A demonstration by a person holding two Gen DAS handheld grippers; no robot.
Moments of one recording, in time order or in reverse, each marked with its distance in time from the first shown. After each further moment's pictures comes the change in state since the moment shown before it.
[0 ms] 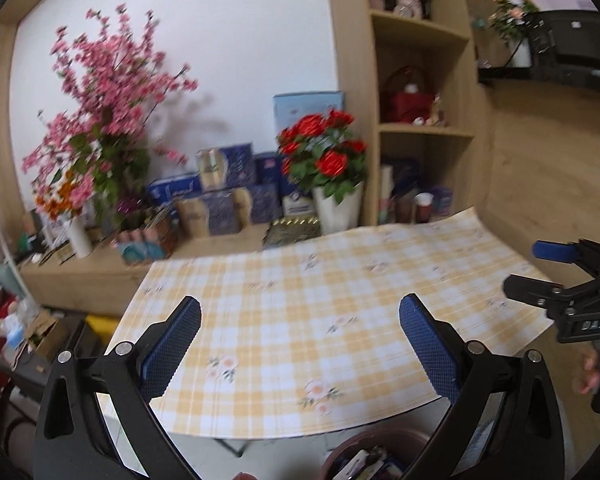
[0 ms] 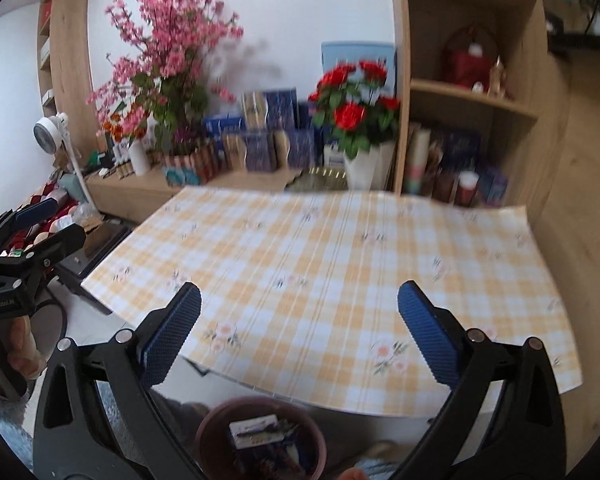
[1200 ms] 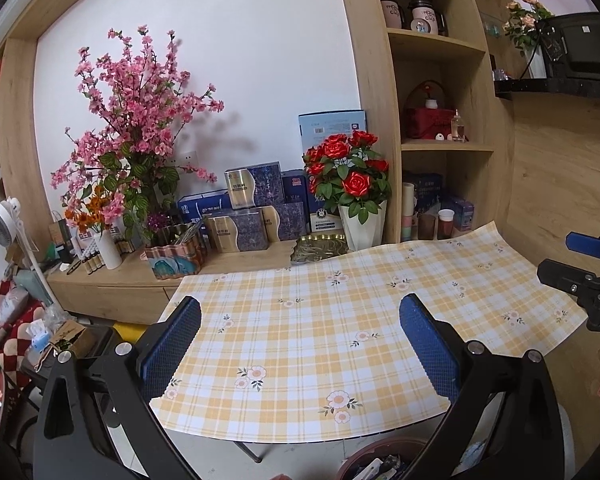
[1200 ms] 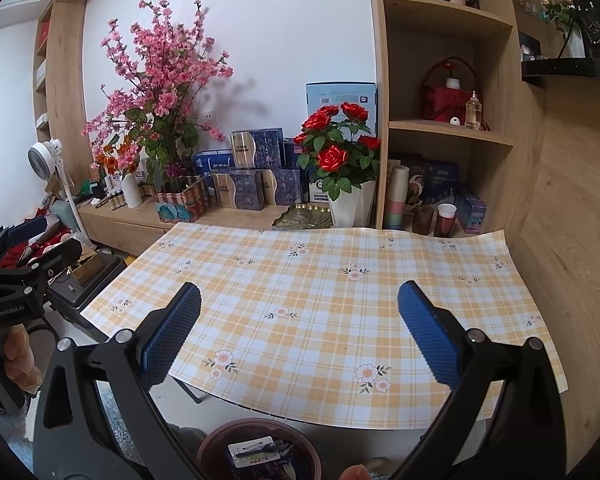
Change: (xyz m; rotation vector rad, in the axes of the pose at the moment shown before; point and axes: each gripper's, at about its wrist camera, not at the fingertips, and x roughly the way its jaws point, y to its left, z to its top) left arm -0.030 0.003 0.018 -0.008 -0.034 0.118; right arm -0.044 0.000 0.015 0.019 -0.101 -0.039
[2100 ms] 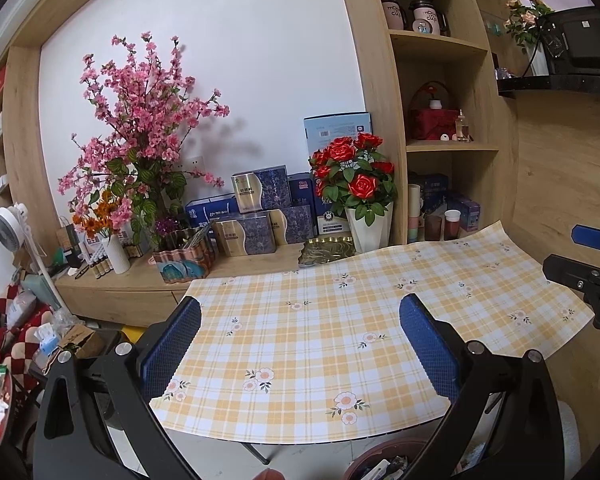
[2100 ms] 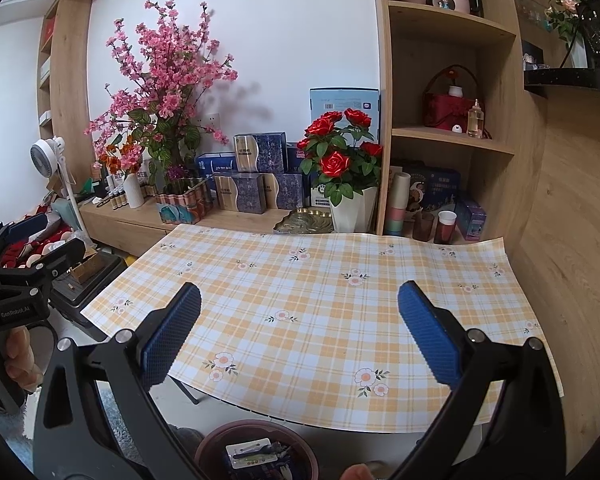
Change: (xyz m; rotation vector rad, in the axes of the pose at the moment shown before) left arm -0.005 -0.003 0.000 0.018 -0.008 0.034; right arm -0.004 0.006 0.003 -0.017 -0.016 -0.005
